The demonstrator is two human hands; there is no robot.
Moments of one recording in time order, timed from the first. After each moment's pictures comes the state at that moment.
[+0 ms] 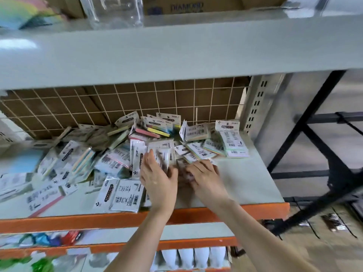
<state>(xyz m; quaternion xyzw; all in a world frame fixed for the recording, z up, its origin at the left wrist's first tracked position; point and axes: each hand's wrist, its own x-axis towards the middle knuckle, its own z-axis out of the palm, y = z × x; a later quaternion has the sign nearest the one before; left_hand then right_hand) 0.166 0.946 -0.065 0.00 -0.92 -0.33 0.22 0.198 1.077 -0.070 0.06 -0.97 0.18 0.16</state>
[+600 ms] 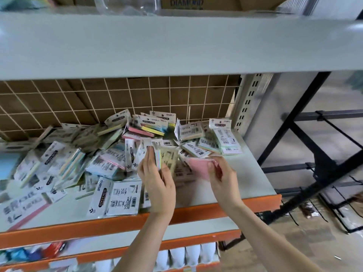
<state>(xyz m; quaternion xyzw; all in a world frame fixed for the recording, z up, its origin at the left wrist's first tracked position) 0.177 0.939 -0.054 -0.09 -0.81 -0.52 0.26 0.226 1.085 -0.055 -0.12 -0.83 0.47 0.26</state>
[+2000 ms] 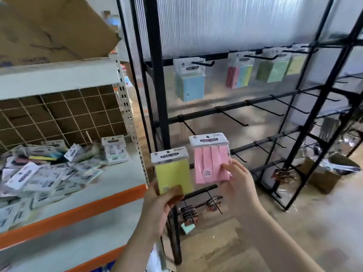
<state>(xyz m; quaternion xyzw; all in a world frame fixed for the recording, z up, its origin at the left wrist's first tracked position) 0.420 1.187 -0.005 -0.09 -0.51 -0.81 -0.27 0.511 1.351 0.026 -0.16 -0.37 0.86 0.30</state>
